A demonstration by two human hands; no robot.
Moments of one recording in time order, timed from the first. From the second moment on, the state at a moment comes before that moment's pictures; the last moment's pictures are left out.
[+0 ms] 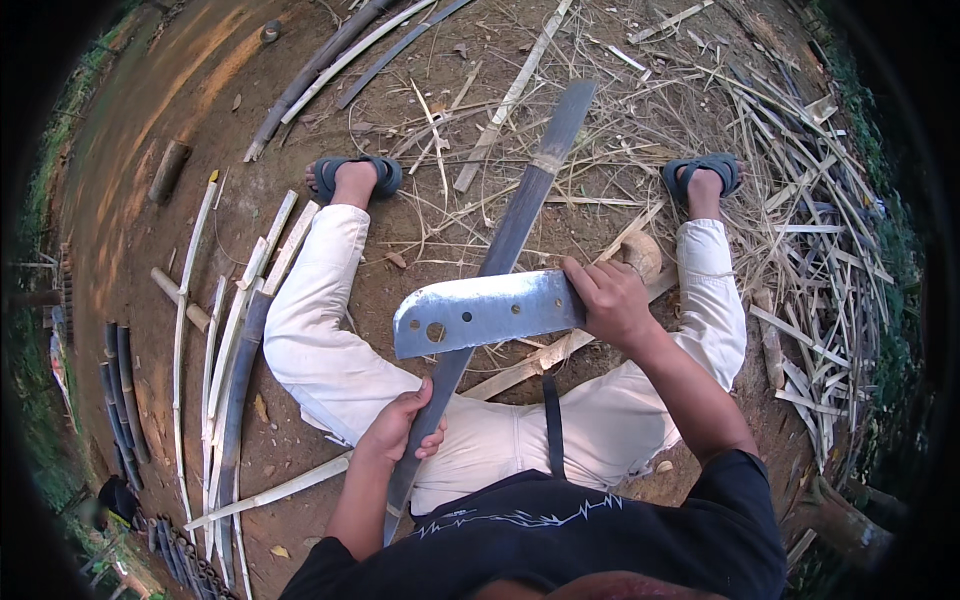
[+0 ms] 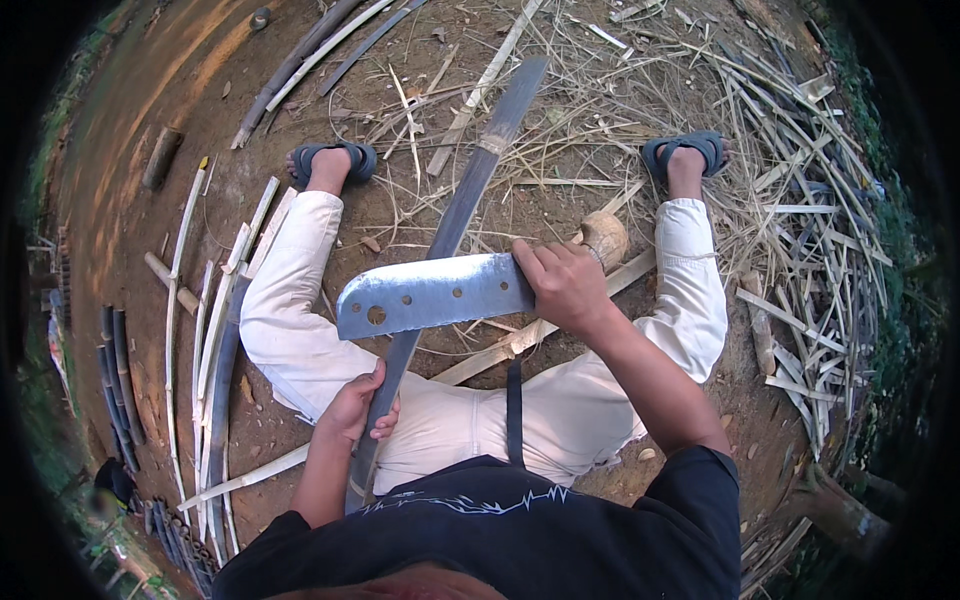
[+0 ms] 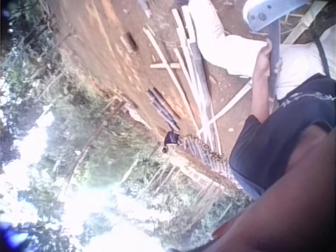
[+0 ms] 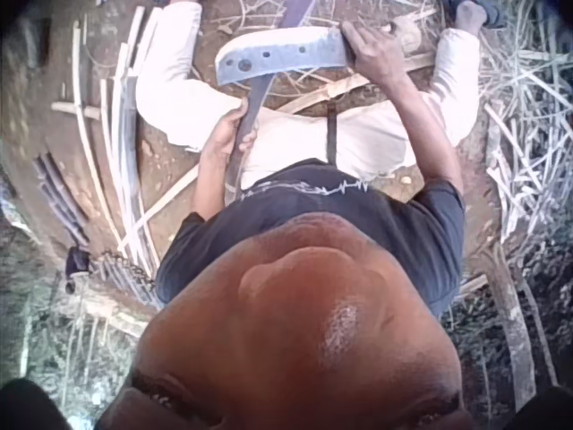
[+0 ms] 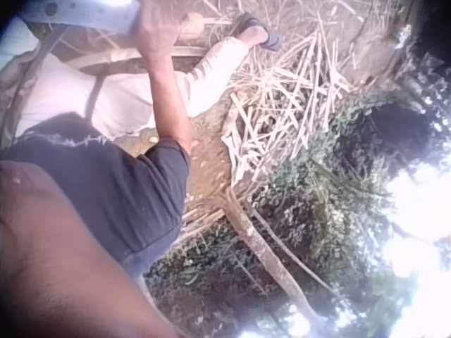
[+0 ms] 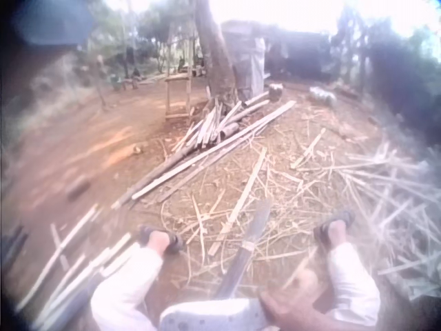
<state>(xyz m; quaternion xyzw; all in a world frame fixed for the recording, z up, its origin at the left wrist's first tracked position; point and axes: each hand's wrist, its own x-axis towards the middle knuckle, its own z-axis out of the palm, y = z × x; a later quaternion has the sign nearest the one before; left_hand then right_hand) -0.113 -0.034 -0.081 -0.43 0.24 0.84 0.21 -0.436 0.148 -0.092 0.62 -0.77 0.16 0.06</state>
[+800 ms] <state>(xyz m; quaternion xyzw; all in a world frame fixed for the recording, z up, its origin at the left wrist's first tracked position) -0.107 -0.025 -0.090 -0.40 0.25 0.85 0.25 -0.479 0.164 -0.102 0.54 -0.82 0.19 0.08</state>
